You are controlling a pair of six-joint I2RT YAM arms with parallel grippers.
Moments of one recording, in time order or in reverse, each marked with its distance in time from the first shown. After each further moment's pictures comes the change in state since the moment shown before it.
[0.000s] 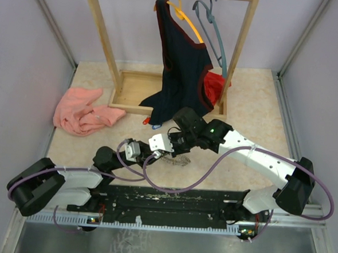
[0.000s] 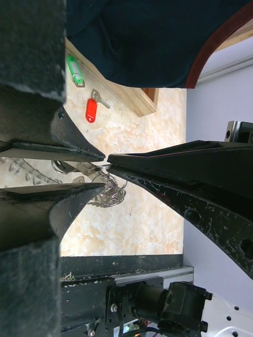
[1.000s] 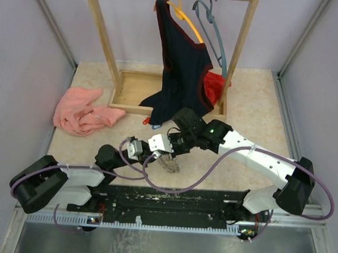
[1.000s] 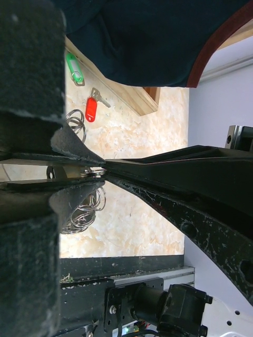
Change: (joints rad) left arm 0.000 0.039 0.025 -0.001 0.001 -0.005; right arm 0.008 0.000 0.000 0.001 0.000 0.010
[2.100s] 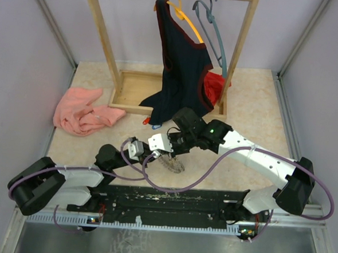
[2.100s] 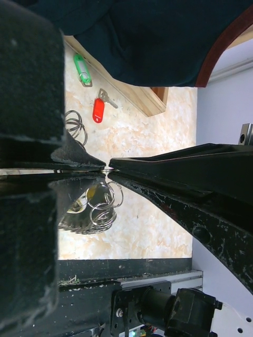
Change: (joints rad) left arm -0.003 -0.020 0.003 -0.062 -0.011 0.029; right arm 0.000 0.000 0.000 0.006 0.002 0.010
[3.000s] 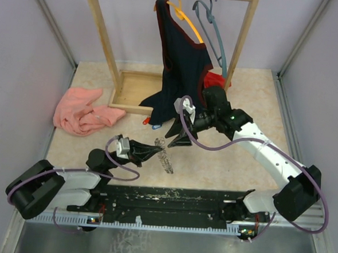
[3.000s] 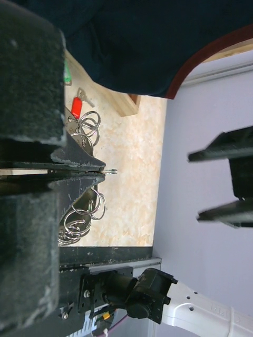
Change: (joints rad) left arm 0.064 -0.046 -0.064 0.219 0.028 -0.167; right arm -0.349 -0.043 -0.042 0.291 -0.837 0.432
